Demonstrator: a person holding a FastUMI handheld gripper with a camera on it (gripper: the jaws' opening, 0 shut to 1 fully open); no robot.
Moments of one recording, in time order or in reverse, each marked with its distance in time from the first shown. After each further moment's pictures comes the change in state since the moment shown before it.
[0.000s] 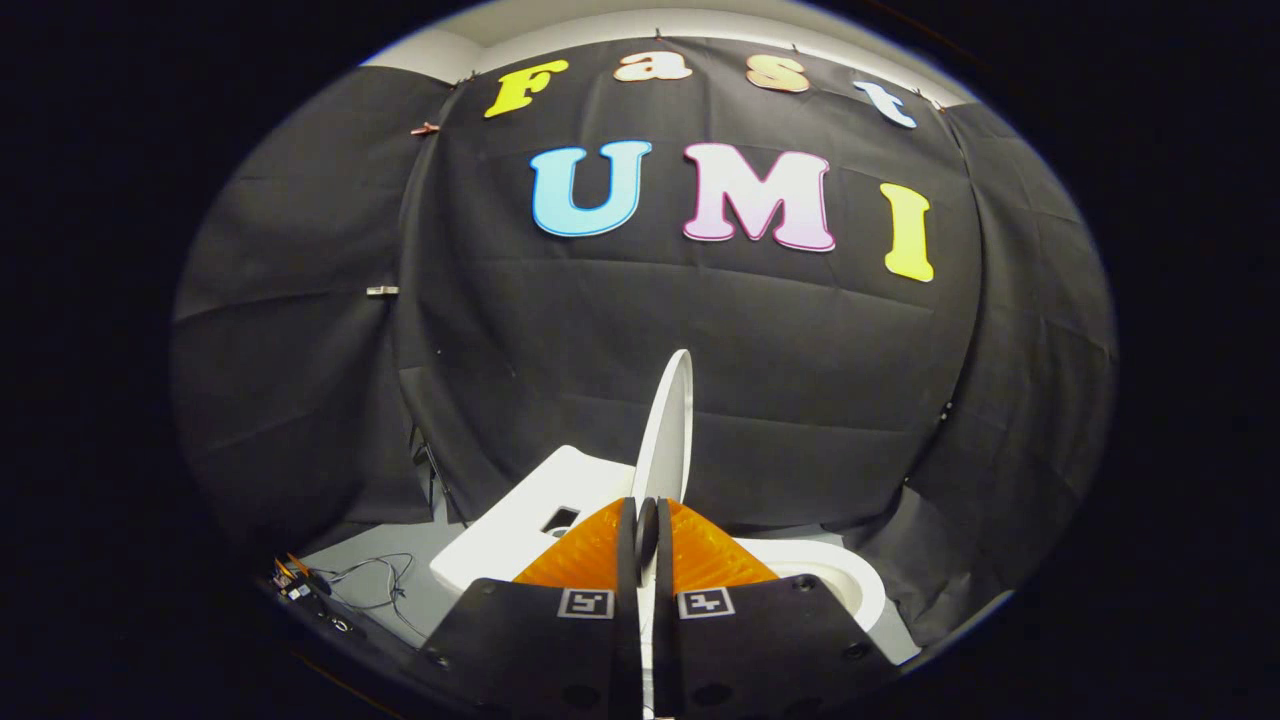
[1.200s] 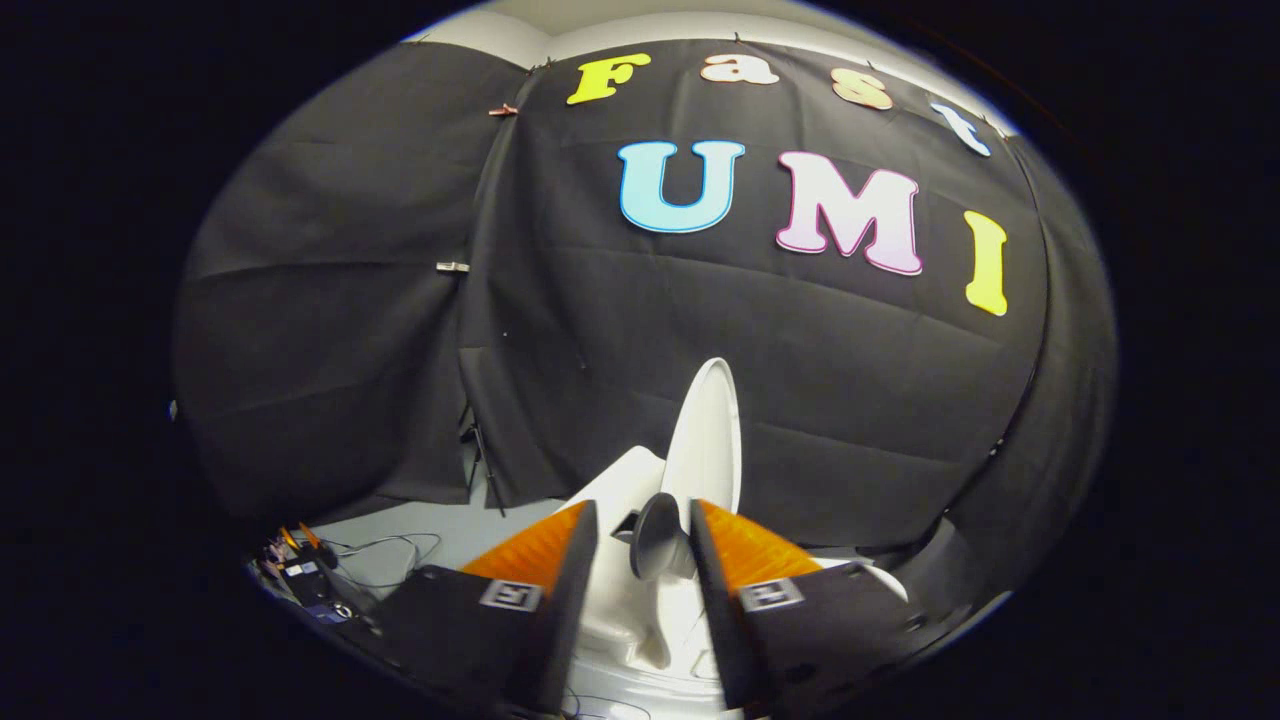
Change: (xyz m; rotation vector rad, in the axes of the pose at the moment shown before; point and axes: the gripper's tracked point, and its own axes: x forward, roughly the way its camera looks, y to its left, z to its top) arm 0.005 0.070 -0.003 -0.065 0.003 0.160
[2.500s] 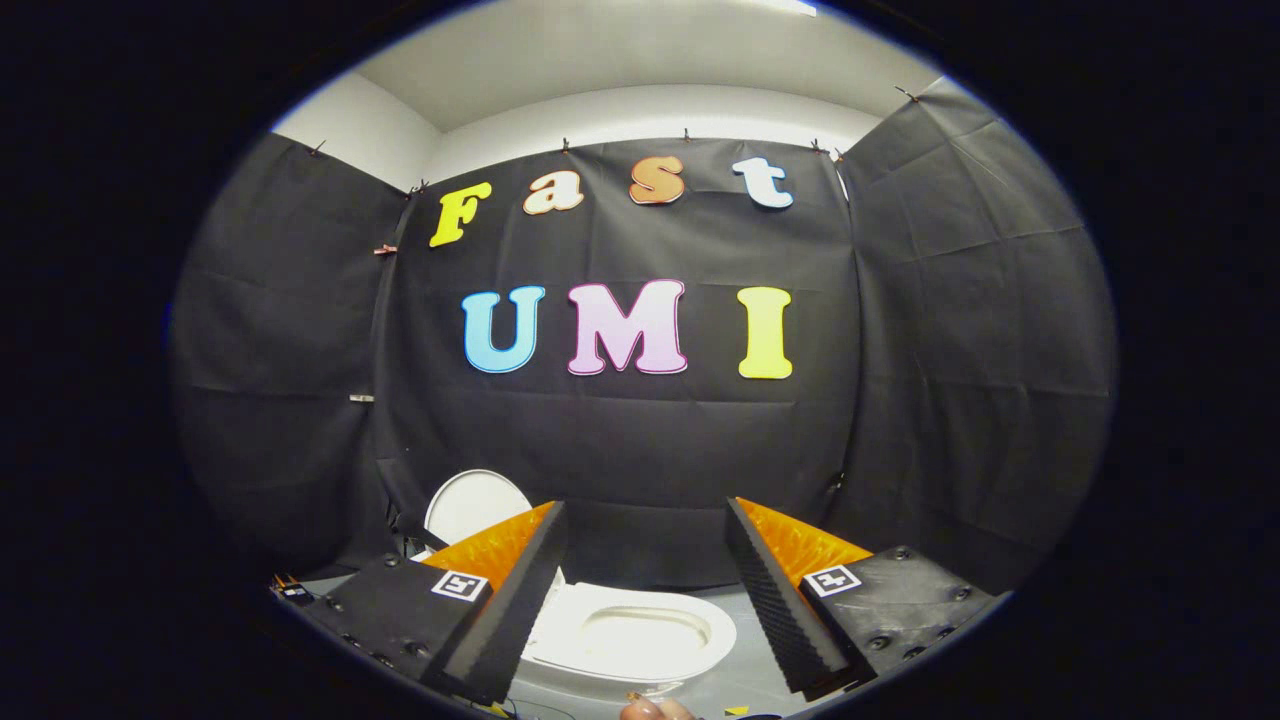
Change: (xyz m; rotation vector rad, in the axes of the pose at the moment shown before) arm -0.307 -0.303 0.087 0.119 -0.312 -0.237
